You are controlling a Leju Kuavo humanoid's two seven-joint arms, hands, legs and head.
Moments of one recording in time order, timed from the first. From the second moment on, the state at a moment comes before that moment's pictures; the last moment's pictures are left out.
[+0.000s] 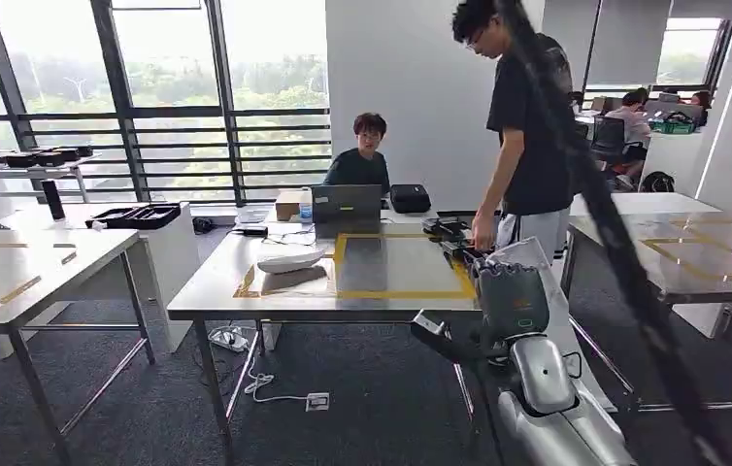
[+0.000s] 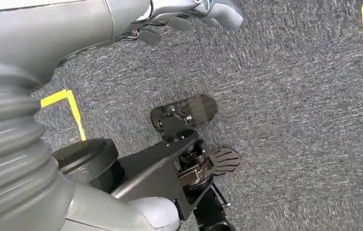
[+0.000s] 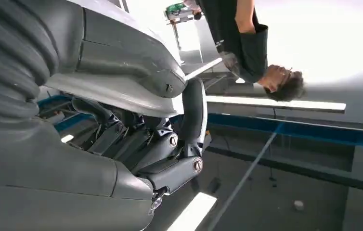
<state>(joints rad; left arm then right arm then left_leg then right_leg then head) -0.17 -0.19 0.90 -0.18 -0.97 -0.18 -0.27 -1.18 0.06 0.39 -0.32 1.55 -0.46 0.03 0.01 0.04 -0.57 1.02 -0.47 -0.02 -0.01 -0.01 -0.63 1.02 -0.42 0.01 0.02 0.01</state>
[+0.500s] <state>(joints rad) -0.17 -0.19 0.90 -0.18 -0.97 -0.20 -0.29 -1.18 0.06 0.39 -0.32 1.55 -0.46 0.01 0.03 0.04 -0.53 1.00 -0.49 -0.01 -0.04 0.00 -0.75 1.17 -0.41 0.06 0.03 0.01</state>
